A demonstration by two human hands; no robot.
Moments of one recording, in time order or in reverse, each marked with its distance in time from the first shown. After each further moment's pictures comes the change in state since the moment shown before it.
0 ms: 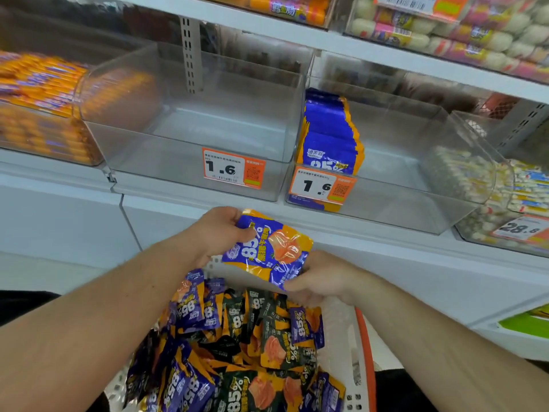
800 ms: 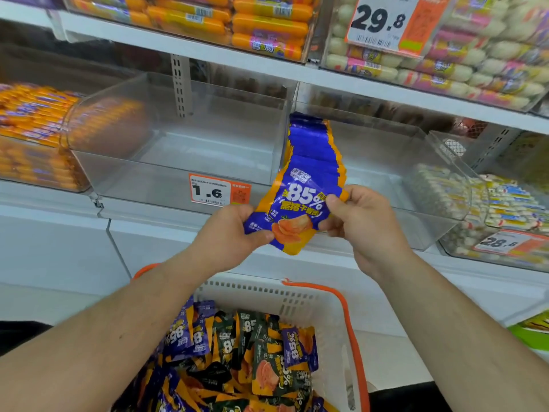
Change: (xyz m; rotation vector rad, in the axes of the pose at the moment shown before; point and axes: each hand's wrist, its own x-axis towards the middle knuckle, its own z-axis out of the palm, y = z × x) left_hand -0.020 0.050 0.017 0.281 0.160 0.428; right_hand -0.058 -0.054 -0.065 0.664 0.630 -0.484
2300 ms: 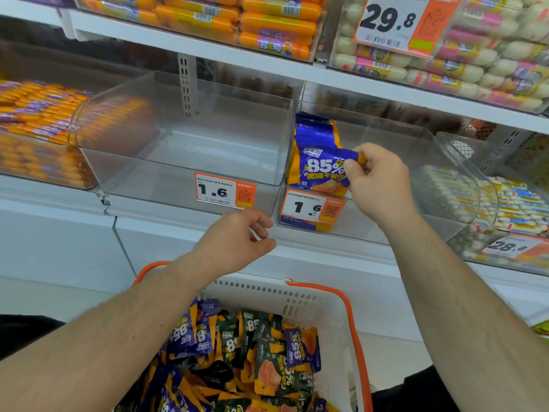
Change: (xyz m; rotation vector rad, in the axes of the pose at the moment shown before) left_hand 0.001 -0.011 0.005 0.078 -0.056 0.012; right_hand 0.049 -0.022 -0.014 -0.634 0.178 -0.355
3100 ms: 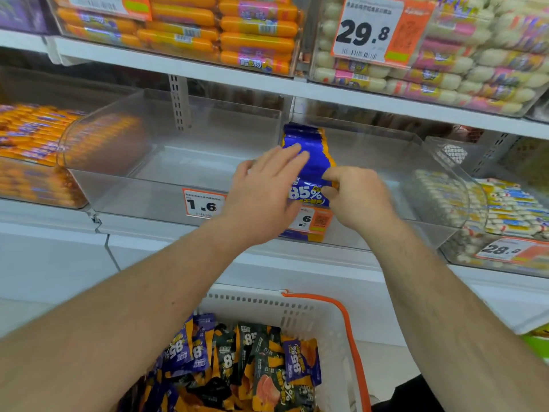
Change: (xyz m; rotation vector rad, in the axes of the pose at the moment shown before) left_hand 0.051 0.062 -0.003 0.551 0.398 0.521; right_hand 0.011 0.005 0.006 -0.545 -0.175 -0.143
